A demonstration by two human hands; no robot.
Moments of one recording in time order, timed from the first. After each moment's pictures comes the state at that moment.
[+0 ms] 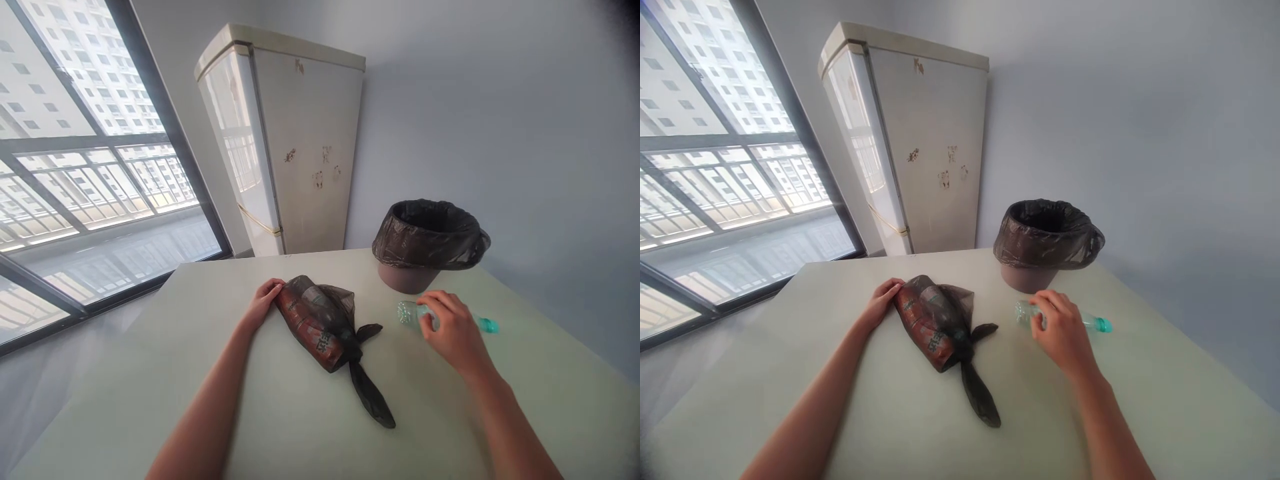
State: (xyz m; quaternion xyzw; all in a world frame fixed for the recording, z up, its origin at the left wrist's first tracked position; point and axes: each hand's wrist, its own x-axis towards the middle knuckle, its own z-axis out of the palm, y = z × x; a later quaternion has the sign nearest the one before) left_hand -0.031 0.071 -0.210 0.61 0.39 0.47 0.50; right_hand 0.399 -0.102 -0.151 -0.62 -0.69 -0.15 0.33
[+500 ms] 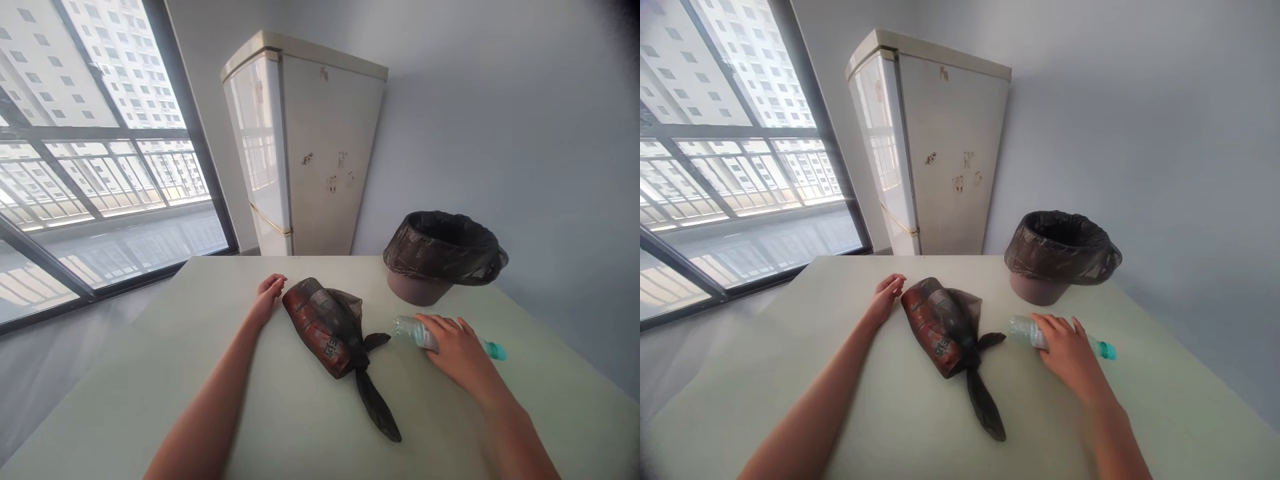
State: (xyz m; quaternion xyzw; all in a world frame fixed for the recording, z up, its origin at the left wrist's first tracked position) left_hand -0.036 0.074 -0.211 0.50 0.36 0.55 0.56; right_hand 0.416 -0.100 -0.186 -0.64 -0.75 -0.11 0.14
